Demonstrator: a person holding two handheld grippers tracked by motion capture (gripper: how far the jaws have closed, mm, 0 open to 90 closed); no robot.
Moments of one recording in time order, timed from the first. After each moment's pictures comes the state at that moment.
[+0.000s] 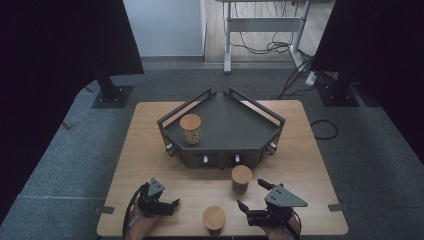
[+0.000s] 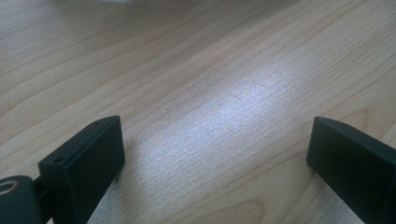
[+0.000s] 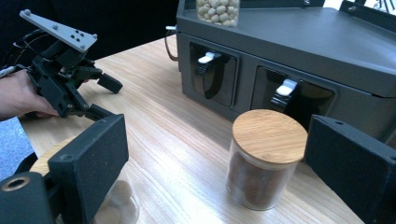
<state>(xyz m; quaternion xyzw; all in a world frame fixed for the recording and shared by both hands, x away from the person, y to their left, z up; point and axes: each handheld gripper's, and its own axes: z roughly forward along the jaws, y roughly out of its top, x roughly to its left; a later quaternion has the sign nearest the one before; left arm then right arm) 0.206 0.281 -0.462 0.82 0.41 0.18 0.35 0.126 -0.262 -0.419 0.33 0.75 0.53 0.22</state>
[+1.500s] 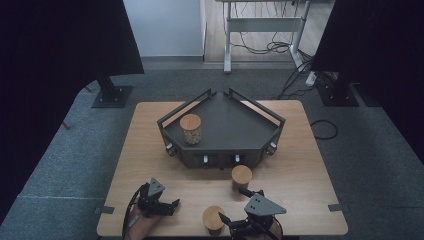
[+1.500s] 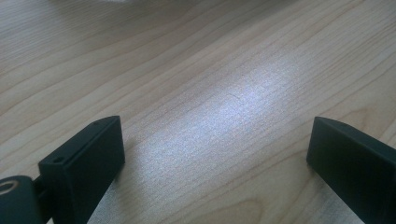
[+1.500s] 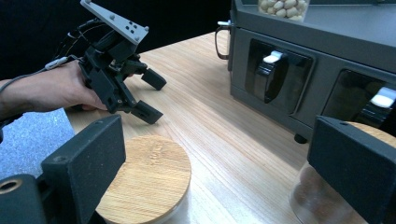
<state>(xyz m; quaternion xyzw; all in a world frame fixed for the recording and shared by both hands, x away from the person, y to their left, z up) 0.206 0.281 -0.462 0.82 0.41 0.18 0.35 0.126 -0.229 -0.432 0.28 0.77 0.55 0.19</state>
